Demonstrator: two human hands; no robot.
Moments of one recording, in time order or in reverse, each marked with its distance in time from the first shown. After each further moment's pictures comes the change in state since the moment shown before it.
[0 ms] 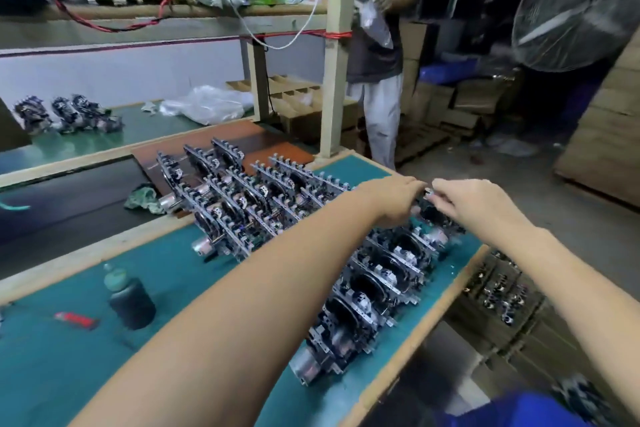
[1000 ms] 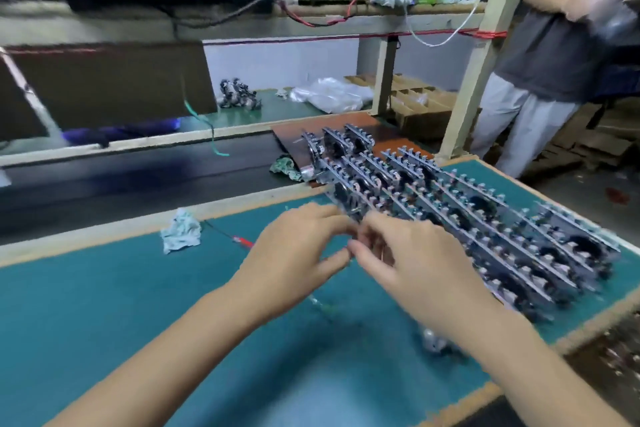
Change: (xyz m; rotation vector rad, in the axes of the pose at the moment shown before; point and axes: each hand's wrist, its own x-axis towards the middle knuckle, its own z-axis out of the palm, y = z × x) left_hand -0.307 -0.031 0.000 -0.132 0.501 -0.404; right_hand -0.040 -0.268 -0.073 0.558 -0.067 -0.299
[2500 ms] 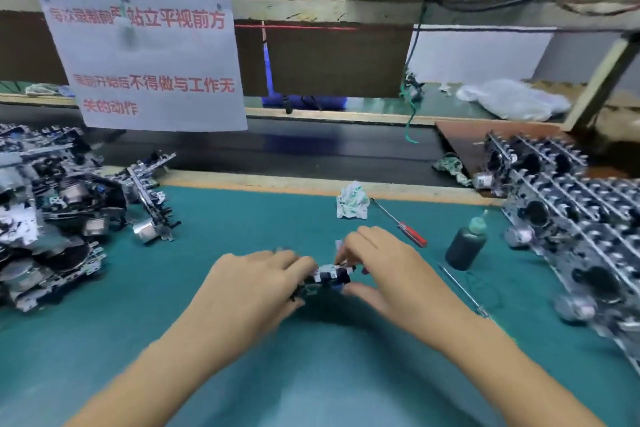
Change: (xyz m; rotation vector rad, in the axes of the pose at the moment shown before) left_hand -0.217 -0.074 -0.082 0.717 0.055 -0.330; right_hand 0.047 -0.148 0.125 0.256 -0.259 -0.672
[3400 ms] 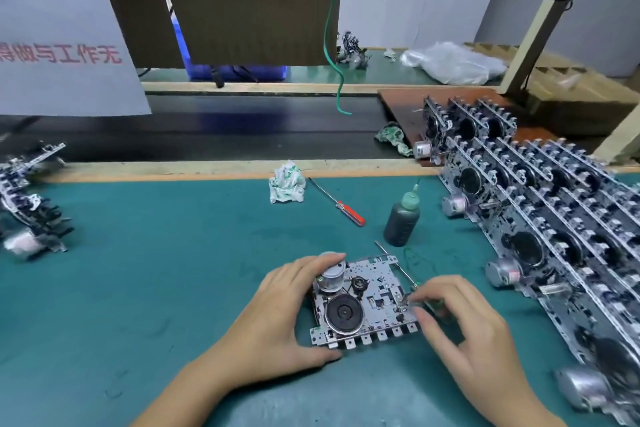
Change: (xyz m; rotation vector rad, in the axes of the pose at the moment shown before) left_hand 0.040 0.075 0.091 -0.881 -0.240 -0.053; right_hand -0.144 0.068 0.003 0.117 0.462 0.378
